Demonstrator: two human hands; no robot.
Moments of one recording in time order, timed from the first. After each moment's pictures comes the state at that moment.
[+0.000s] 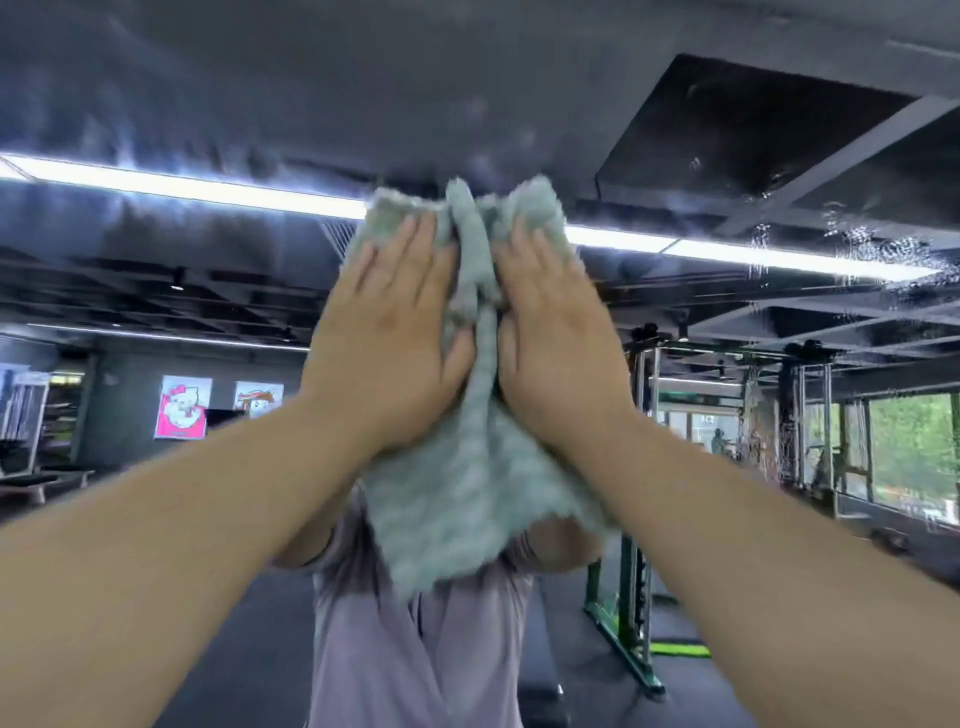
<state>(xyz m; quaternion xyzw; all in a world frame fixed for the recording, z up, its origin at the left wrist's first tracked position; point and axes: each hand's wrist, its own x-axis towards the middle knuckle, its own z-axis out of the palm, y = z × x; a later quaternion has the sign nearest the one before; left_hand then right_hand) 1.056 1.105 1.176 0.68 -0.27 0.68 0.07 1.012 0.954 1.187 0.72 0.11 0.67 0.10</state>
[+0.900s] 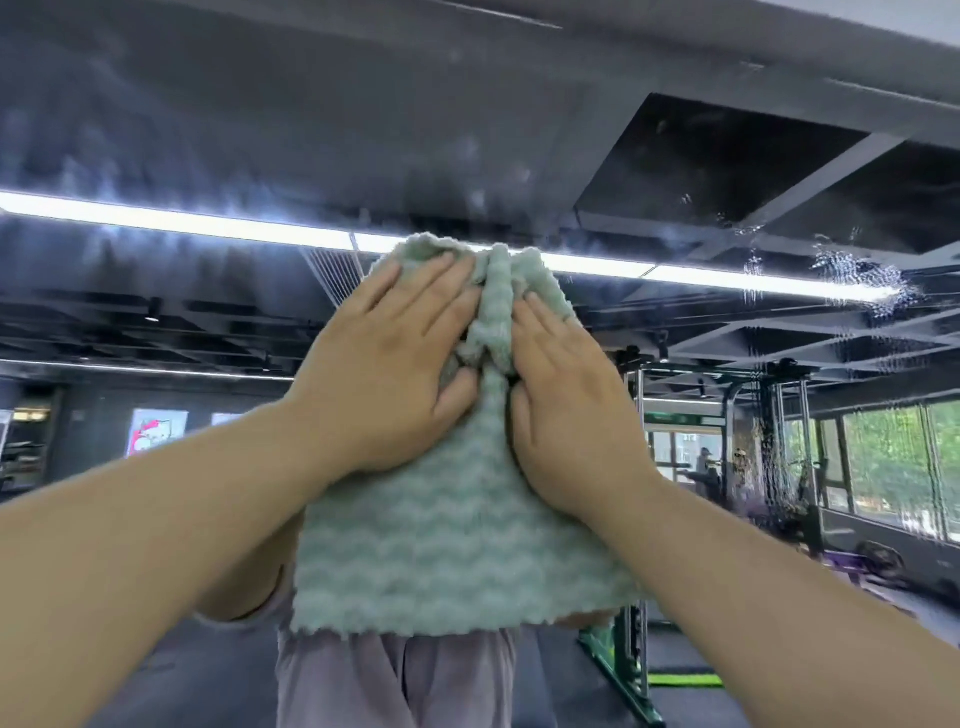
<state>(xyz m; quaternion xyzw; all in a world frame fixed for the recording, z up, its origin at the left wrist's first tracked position) 1.066 1.118 1.204 0.64 -0.35 0.68 -0.03 1.007 0.952 1.178 0.71 0.15 0.68 0.11</state>
